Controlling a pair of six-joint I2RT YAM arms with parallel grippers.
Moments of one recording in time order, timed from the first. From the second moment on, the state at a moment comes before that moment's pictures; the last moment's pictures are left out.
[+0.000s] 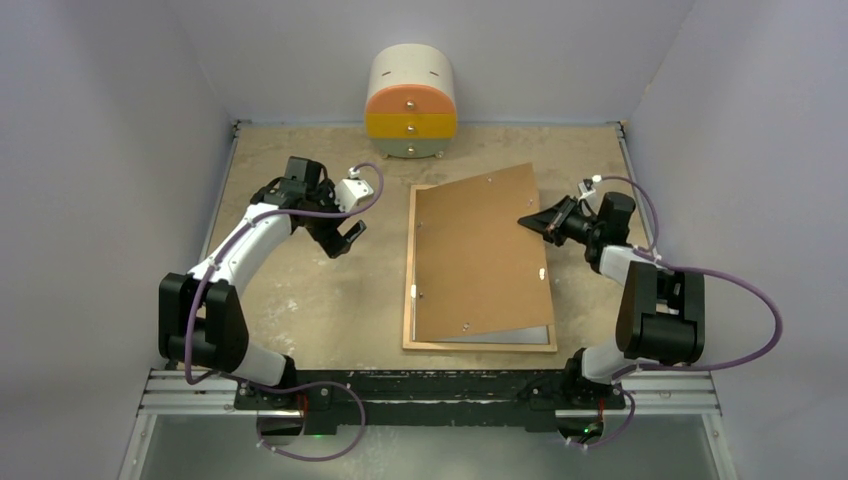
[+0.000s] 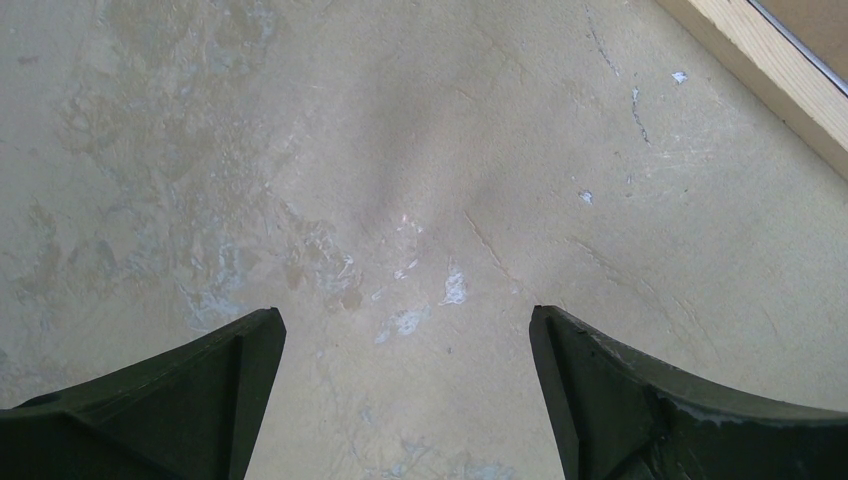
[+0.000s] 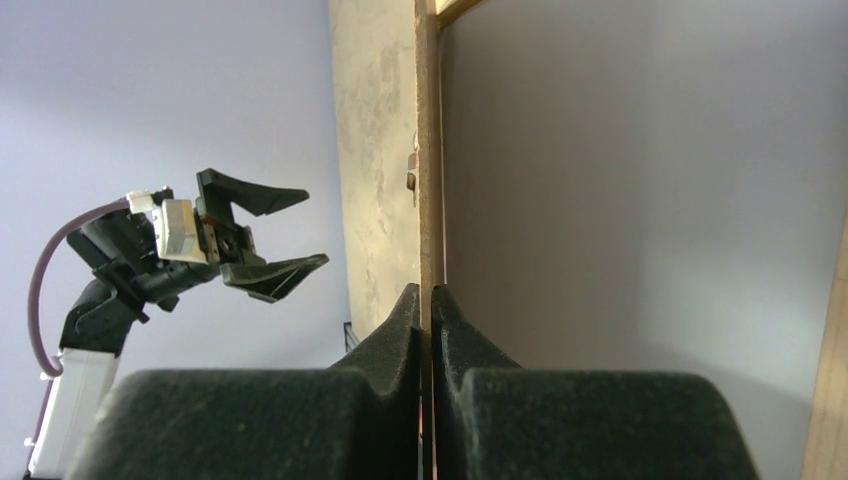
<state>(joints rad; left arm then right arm) -0.20 1.48 1.12 -0.69 0.28 0.66 -0.19 1.52 0.65 0.35 -0.96 0.91</state>
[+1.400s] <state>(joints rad) -0.20 1.48 1.08 -0.66 0.27 0.66 0.19 1.49 0.62 0.24 -0.53 0.85</state>
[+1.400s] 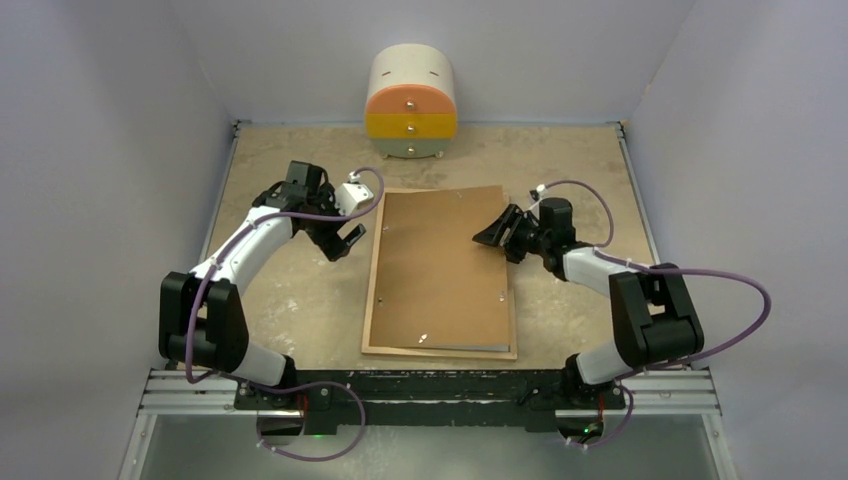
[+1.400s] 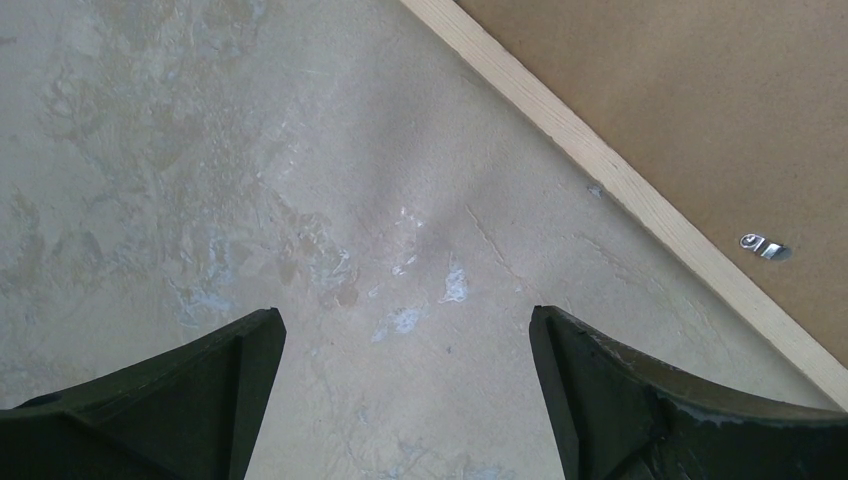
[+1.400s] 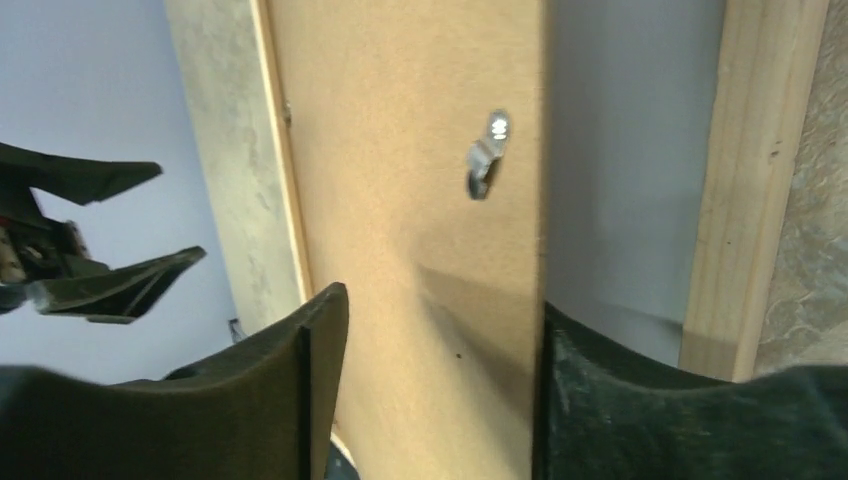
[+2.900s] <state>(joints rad) -0.20 1.49 1.06 -0.63 0.23 0.66 0.38 1.57 1.10 -0.52 -0.10 0.54</state>
